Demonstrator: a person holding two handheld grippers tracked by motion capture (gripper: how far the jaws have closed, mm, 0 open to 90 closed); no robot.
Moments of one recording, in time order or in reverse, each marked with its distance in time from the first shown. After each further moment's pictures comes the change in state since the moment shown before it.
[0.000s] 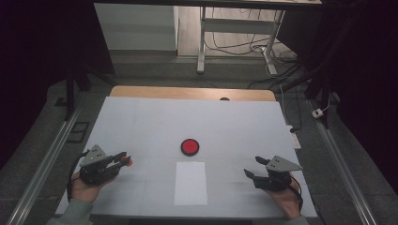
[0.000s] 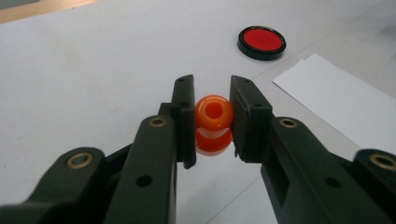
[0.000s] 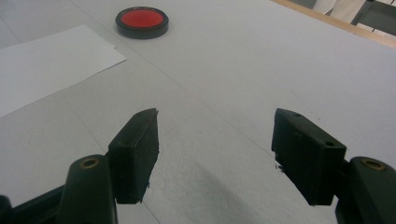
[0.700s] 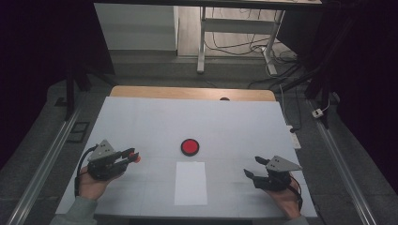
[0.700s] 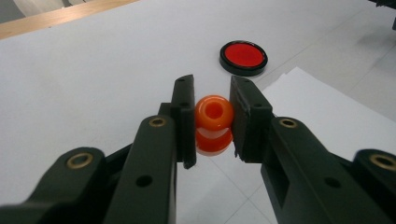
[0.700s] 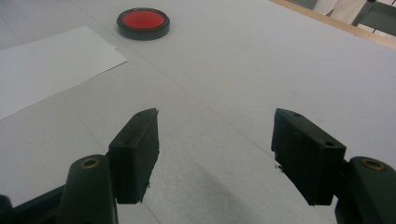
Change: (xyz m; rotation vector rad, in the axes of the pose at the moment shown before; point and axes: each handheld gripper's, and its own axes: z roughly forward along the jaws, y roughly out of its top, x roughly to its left) left arm -0.008 0.020 0.012 -0.009 -0.049 0.033; right arm 0.001 0.001 0.001 -0.005 0.007 0.002
